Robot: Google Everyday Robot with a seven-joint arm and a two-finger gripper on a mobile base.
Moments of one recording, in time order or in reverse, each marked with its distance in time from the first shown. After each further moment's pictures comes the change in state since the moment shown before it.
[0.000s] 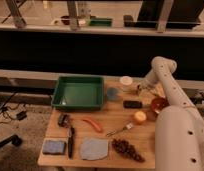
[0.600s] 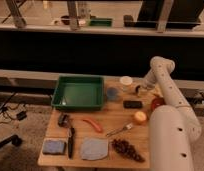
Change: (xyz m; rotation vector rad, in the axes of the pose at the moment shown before) arm 0.003 -0.004 0.009 -0.031 0.024 -0.003
